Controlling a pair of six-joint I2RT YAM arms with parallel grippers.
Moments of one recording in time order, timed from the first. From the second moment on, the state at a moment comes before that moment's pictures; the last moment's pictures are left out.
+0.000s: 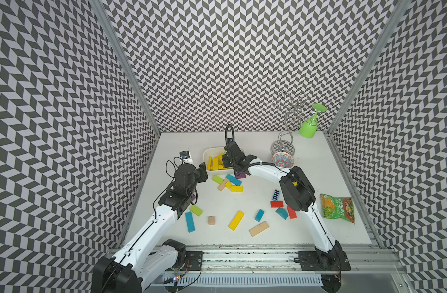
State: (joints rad) left arm -0.34 0.99 0.69 -0.09 -0.26 -0.35; right arm 0.75 2.36 1.90 -0.23 0.20 0.36
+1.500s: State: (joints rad) left arm -0.98 1.27 0.75 -0.46 0.01 -0.36; right arm 0.74 1.15 0.75 -0.15 0.40 0.52
